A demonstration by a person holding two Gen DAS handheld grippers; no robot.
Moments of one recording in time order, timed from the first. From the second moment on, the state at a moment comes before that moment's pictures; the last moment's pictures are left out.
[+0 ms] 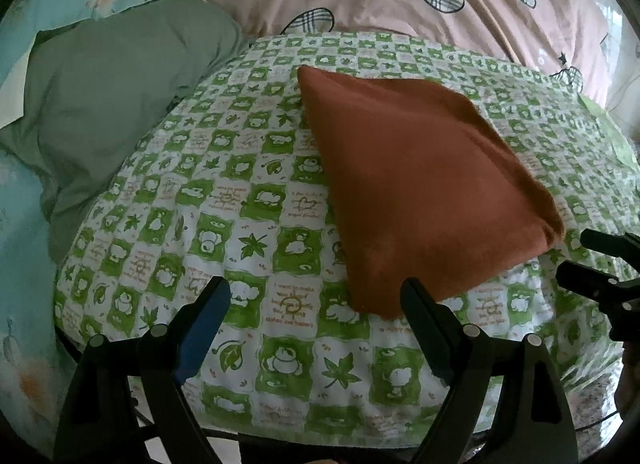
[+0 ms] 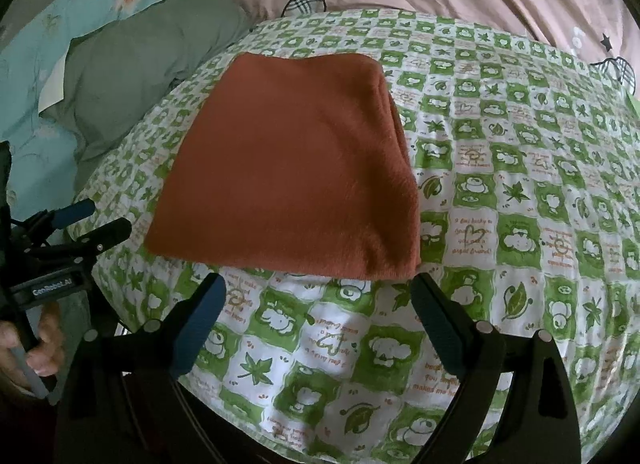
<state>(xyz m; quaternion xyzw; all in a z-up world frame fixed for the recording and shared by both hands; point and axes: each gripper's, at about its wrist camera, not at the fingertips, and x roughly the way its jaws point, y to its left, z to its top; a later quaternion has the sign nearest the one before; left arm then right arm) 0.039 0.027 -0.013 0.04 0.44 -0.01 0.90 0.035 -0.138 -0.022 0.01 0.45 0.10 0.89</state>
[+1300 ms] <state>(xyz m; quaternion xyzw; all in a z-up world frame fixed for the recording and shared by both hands) 0.033 0.023 -0.011 0.04 0.44 -0.03 0.90 0.025 -0.131 -0.015 -0.01 0.44 0.10 0.89</state>
